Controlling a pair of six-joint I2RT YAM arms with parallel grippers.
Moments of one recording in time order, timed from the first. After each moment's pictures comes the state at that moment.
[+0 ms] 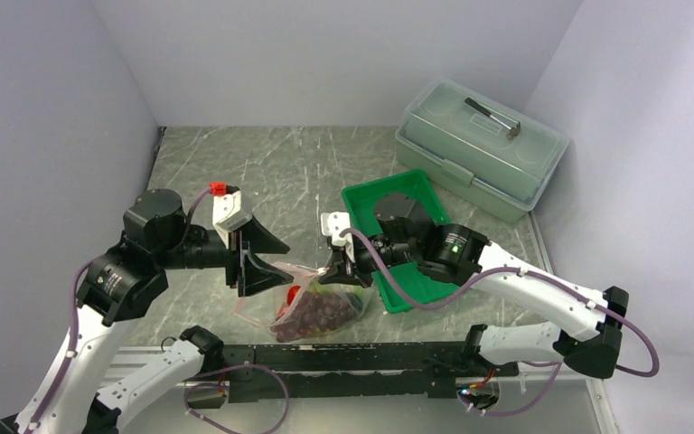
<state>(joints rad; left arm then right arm) -0.53 0.77 1.26 -0.80 0.86 -0.02 1.07 1.16 1.19 -0.47 -0.56 -0.23</state>
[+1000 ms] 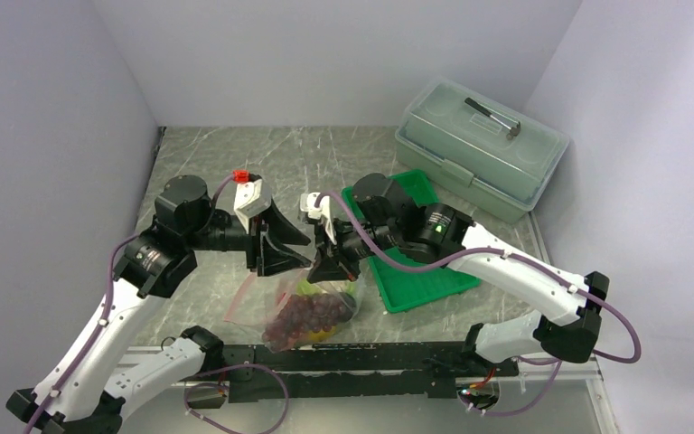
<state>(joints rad) -0.53 0.85 1.13 -0.50 0.97 -0.05 1.07 1.33 1.45 -0.65 -0.61 -0.04</state>
